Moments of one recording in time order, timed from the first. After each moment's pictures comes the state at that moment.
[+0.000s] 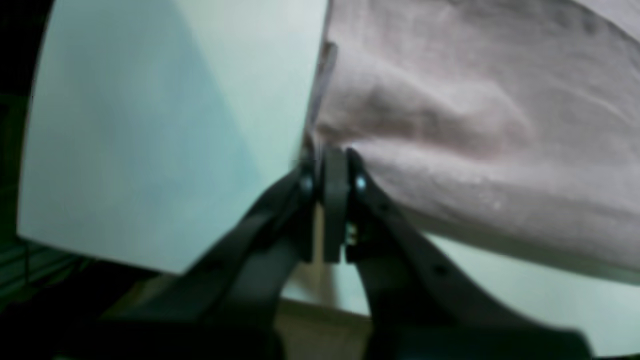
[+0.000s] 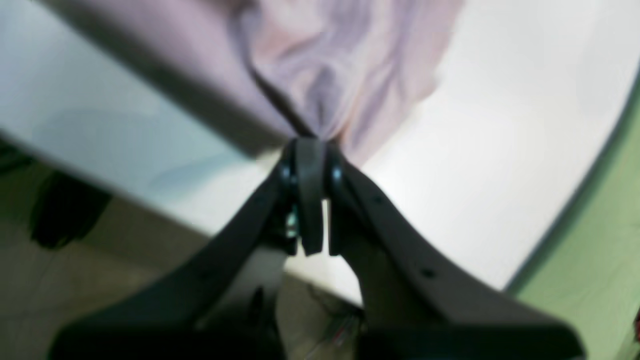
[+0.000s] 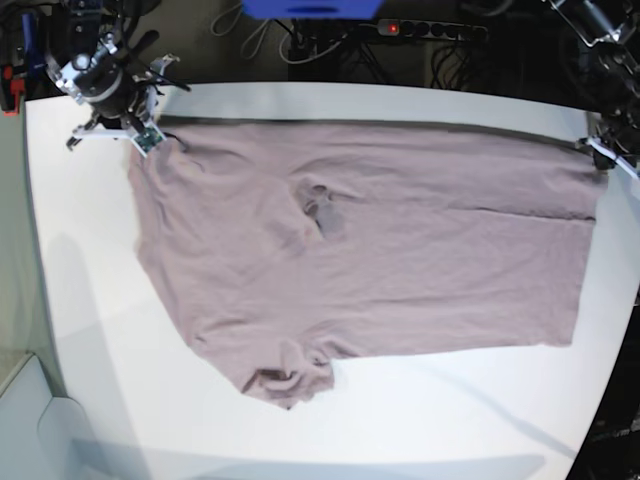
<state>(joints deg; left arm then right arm) 7.5 -18.1 -49.1 77.8 -13.8 -39.8 48.8 -30.5 9.2 14.6 112.2 -15.9 40.3 -38.1</state>
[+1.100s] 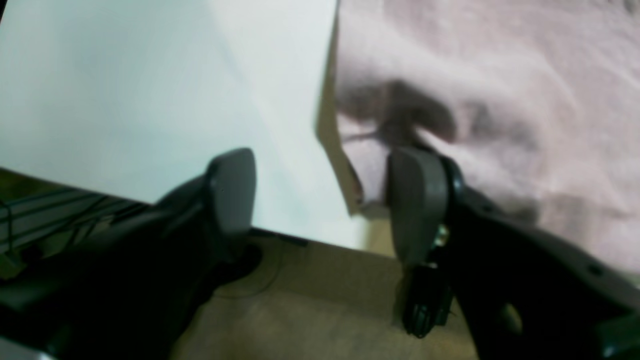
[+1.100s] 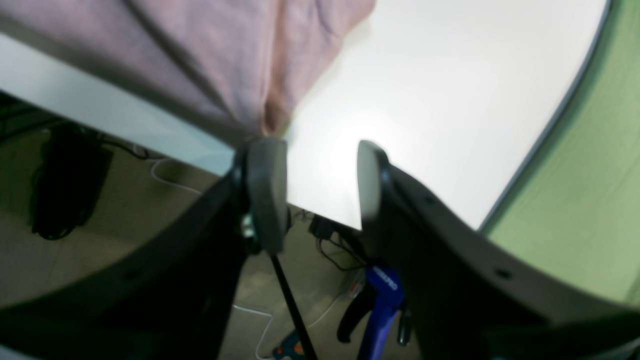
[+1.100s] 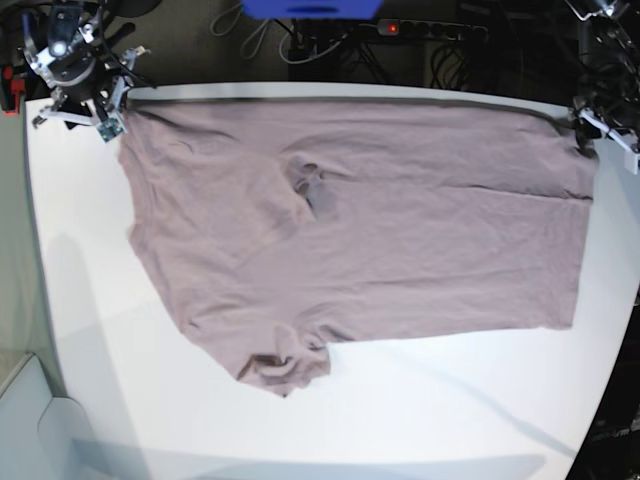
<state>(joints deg) 13.1 -17.1 -49.3 78.3 -15.0 -39.8 47.5 -32.8 7.0 24.6 112.2 -16.1 40.3 -38.2</state>
